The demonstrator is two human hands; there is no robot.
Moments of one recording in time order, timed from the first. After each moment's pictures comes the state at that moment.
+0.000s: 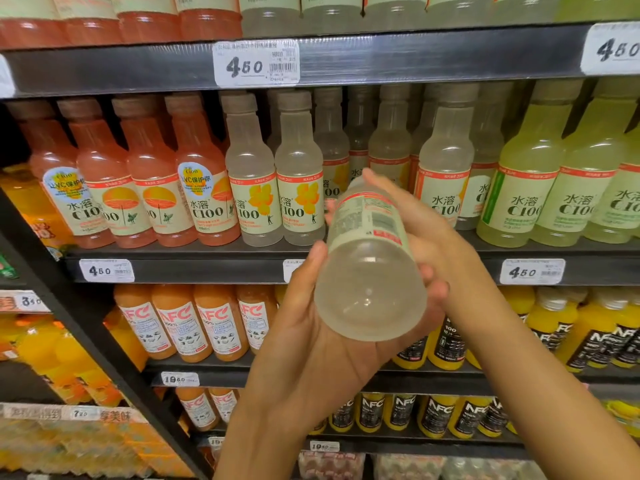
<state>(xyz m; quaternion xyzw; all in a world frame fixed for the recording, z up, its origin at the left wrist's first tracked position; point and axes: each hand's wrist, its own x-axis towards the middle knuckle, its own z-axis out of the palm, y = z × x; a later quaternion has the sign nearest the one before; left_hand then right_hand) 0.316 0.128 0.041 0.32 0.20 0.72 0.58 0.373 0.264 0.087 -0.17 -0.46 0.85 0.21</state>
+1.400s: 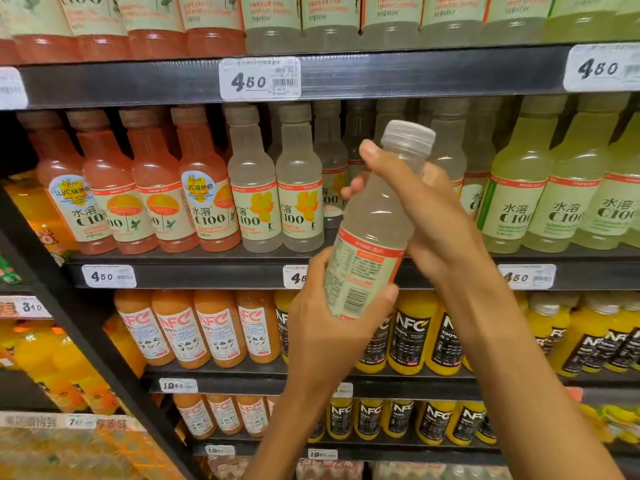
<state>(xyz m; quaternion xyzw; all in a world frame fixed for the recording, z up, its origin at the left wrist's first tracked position) 0.327 0.141 0.002 0.48 0.58 0.65 0.06 0.393 0.246 0.097 -0.07 -0.65 0.63 0.41</state>
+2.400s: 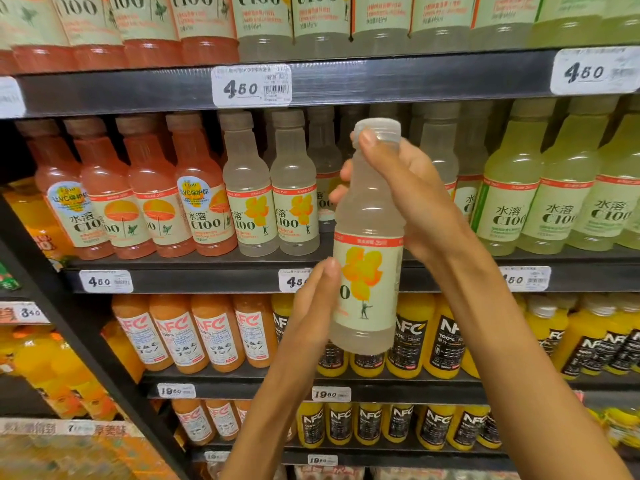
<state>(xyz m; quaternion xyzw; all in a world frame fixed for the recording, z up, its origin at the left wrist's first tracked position) 0.315 0.142 0.003 0.45 0.48 0.67 0.33 0.390 0.255 0.109 -0.04 -0.65 0.66 0.38</state>
